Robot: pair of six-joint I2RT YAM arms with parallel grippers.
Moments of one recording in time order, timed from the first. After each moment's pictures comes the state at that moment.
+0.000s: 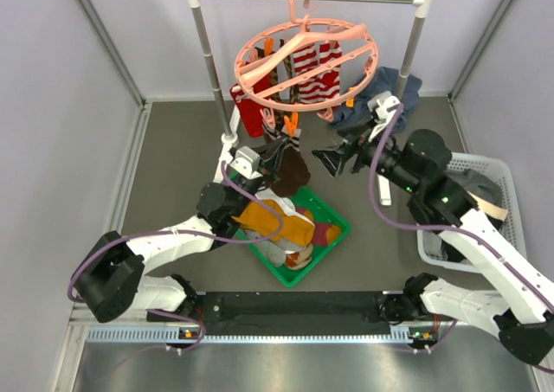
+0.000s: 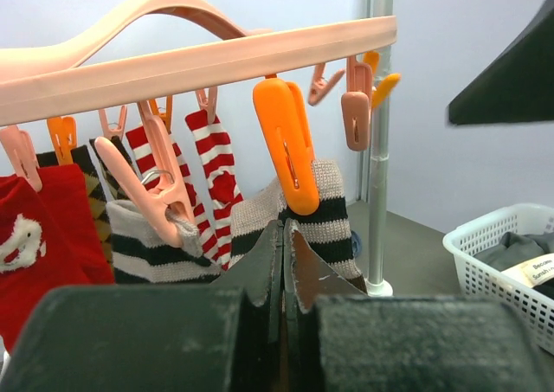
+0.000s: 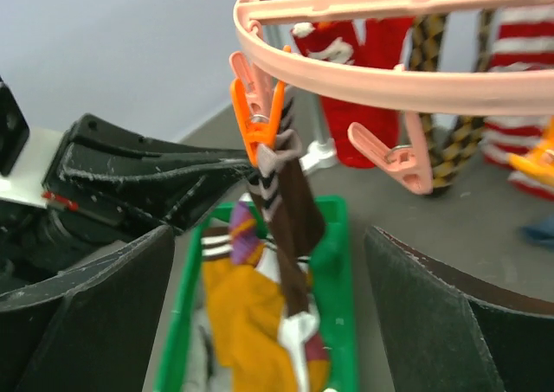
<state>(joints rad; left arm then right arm) -0.77 1.29 0.61 1.20 -0.05 0.07 0.64 1.00 1.11 -0.10 -0.21 0.22</state>
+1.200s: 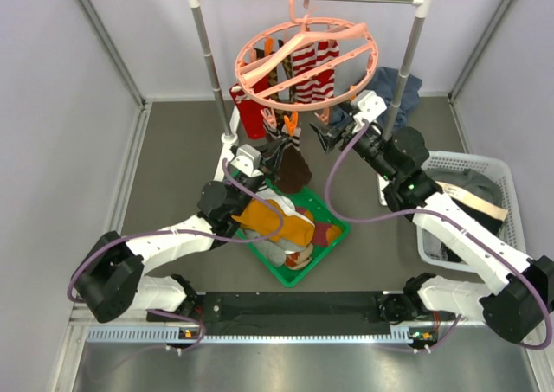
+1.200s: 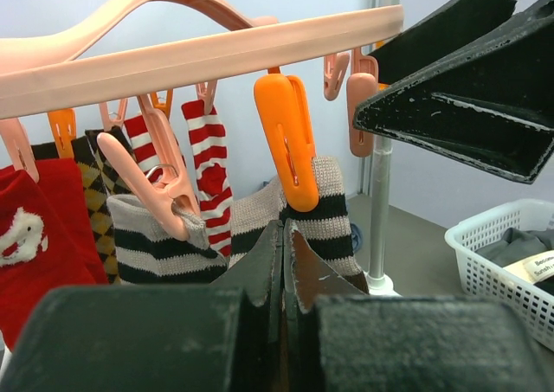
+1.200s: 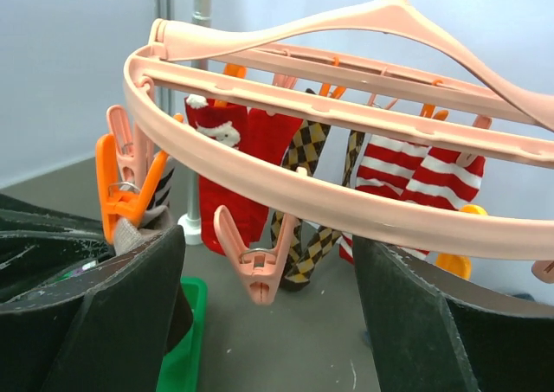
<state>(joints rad) -0.77 1.29 0.62 1.16 -0.07 0.06 0.58 1.14 0.99 0.38 -0.15 -0.18</state>
